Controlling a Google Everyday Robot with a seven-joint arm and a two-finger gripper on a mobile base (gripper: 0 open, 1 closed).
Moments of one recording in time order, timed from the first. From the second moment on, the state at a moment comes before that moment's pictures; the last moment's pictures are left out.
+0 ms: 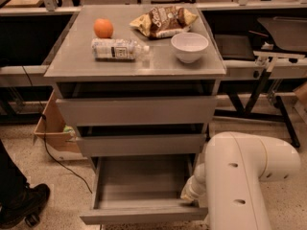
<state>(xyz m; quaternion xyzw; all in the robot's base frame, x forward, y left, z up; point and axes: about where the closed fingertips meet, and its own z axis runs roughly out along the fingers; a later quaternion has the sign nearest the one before) 0.539 -0.160 0.195 -0.58 0.80 0.10 0.12</state>
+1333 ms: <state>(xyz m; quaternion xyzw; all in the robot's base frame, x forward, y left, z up) 0.604 -0.206 0.307 -0.55 0.79 0.02 0.27</state>
